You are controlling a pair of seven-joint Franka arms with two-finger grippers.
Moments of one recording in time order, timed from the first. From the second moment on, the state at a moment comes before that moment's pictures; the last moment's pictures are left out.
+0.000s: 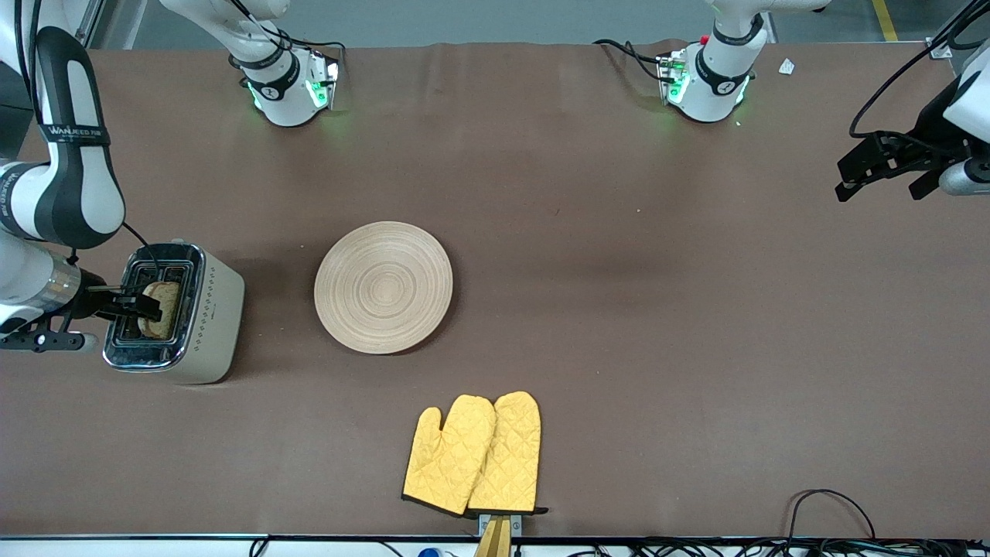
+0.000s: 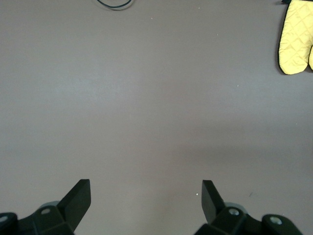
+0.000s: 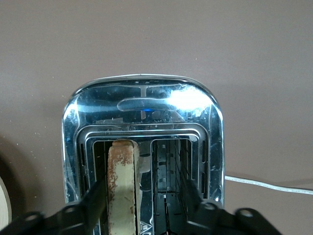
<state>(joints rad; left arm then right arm) -0.05 -0.05 -0.05 -1.56 -0.01 1.60 -0.12 -0.09 0.31 -0.09 -1.80 0.01 2.10 -0.16</state>
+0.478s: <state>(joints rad) -0.05 -0.04 -0.05 -1.56 -0.01 1.60 -0.12 -0.09 0.31 -0.08 -1.78 0.02 2.04 -0.16</state>
